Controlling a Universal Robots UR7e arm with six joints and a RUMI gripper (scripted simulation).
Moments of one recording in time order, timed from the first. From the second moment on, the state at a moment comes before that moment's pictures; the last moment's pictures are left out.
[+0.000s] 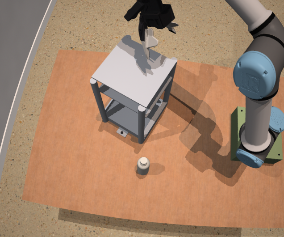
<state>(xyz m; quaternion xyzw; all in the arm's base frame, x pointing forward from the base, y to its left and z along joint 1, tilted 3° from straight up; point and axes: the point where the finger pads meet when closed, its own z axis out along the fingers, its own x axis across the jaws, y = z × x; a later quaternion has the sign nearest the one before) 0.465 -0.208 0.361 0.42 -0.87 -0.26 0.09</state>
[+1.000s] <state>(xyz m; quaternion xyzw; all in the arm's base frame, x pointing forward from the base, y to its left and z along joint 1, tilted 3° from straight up) 0.526 -0.070 0.328 0.73 -0.67 -0.16 0.05</state>
